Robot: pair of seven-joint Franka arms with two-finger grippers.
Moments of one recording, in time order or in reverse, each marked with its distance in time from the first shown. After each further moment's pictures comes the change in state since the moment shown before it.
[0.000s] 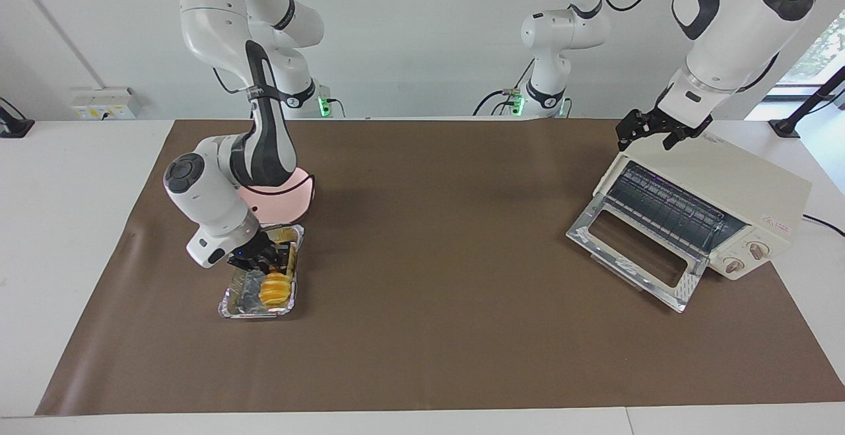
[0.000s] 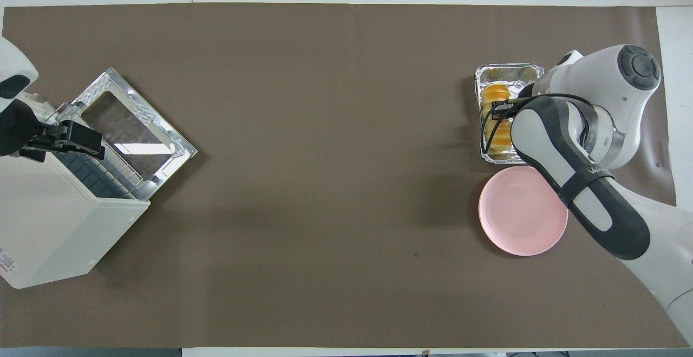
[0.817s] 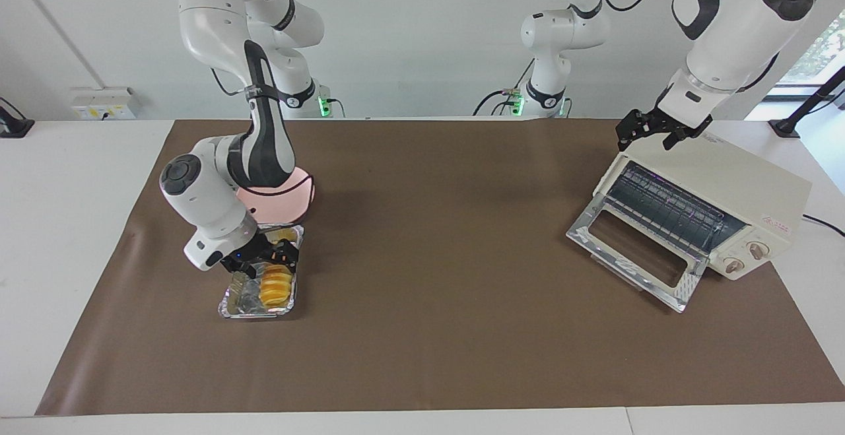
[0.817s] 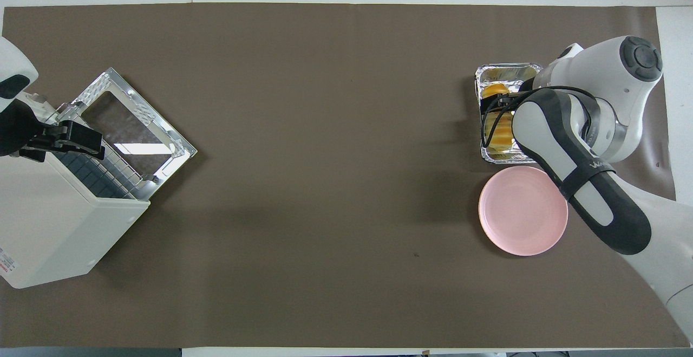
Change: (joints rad) left arm 0.000 0.000 0.000 0.000 0.000 0.000 0.000; right arm 0.000 0.018 0.000 0.041 0.000 -0.022 0.000
